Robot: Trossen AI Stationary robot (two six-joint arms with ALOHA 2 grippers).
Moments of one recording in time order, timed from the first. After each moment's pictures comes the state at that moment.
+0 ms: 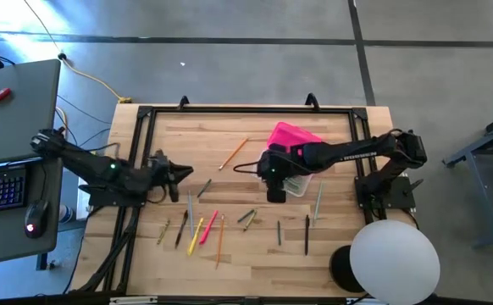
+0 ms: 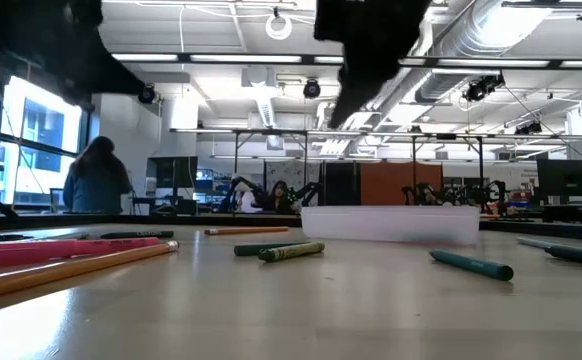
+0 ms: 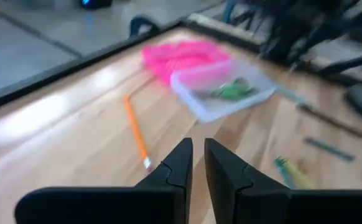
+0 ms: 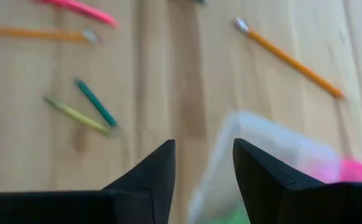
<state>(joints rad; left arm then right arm) -0.41 0.61 0.37 -0.23 -0.80 -0.55 0.03 1.64 1.30 -0.63 0.09 0.05</state>
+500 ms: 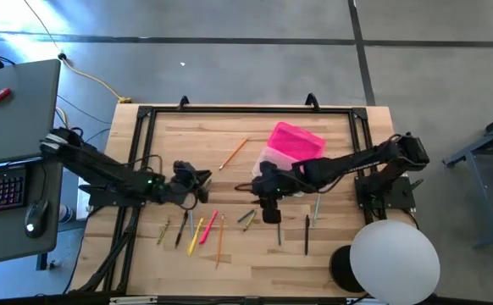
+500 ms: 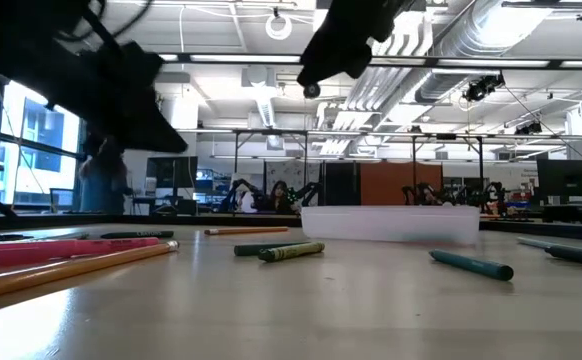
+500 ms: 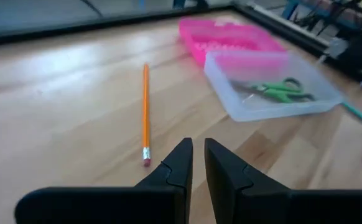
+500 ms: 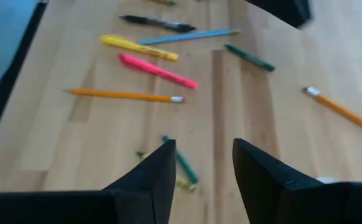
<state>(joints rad) -0.28 1.23 0.37 0.26 -0.84 -0.78 0.19 1.64 1.28 -0.42 0.05 0.16</state>
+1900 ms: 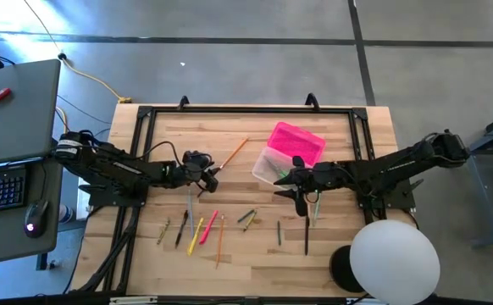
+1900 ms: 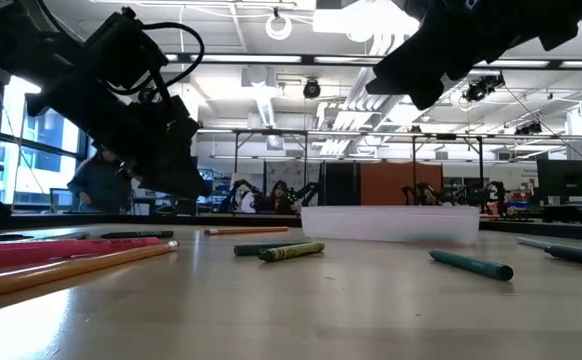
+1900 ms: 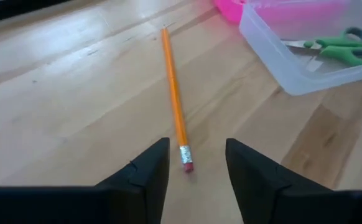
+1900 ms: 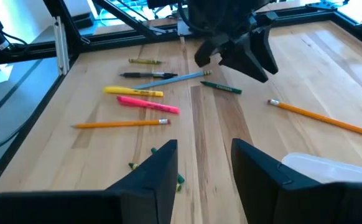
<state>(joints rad) -0.01 1.40 0.37 0.38 -0.55 -0.56 0.15 1.19 0.59 0.22 0.10 0.20</state>
